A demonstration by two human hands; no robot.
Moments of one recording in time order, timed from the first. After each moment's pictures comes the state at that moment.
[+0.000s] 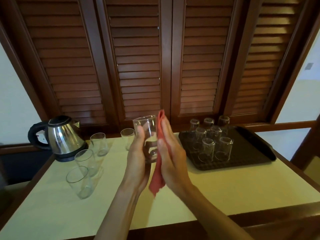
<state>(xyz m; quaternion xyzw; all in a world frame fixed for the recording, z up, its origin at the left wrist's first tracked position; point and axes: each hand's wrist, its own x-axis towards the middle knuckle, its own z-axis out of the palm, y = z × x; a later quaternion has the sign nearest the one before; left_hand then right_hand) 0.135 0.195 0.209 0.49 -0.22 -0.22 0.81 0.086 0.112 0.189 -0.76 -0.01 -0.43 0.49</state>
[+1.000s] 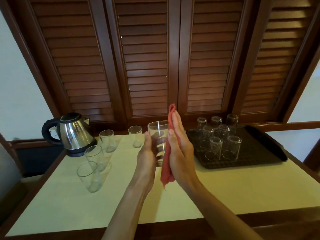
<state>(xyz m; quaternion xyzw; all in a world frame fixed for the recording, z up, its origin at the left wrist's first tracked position) 0.131 0.197 0.201 0.60 -0.19 -0.20 0.75 0.085 0.115 0.198 -0.70 0.05 -0.41 0.59</state>
